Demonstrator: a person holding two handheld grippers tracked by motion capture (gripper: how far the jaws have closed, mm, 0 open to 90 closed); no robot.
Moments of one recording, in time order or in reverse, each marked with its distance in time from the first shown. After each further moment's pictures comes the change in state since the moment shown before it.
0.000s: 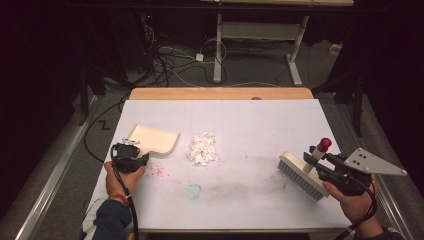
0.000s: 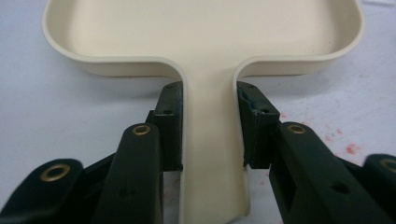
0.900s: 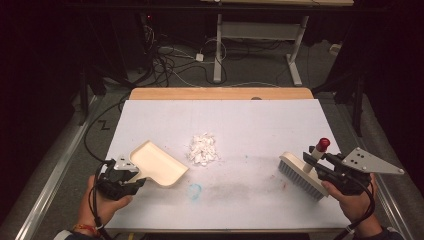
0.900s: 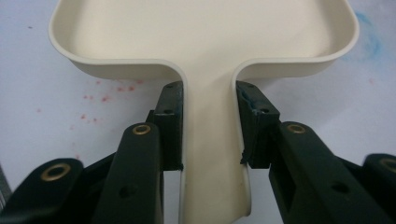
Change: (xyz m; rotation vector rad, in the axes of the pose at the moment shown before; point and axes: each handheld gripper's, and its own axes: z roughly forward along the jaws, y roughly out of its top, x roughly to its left) left arm -0.038 -0.031 -0.092 0.126 -0.128 0.354; right arm -0.001 -0.001 0.002 0.017 -0.012 -0.006
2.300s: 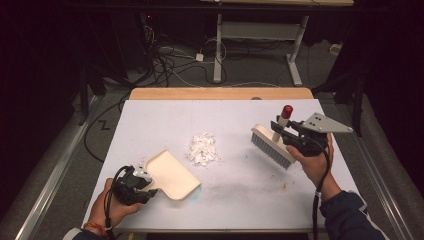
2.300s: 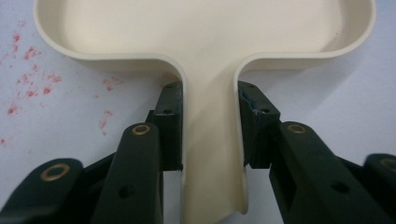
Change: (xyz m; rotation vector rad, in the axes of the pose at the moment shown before) left arm -0.014 0.001 0.036 0.110 -0.103 0.118; right arm -0.002 0.046 0.103 -0.068 0.055 -0.002
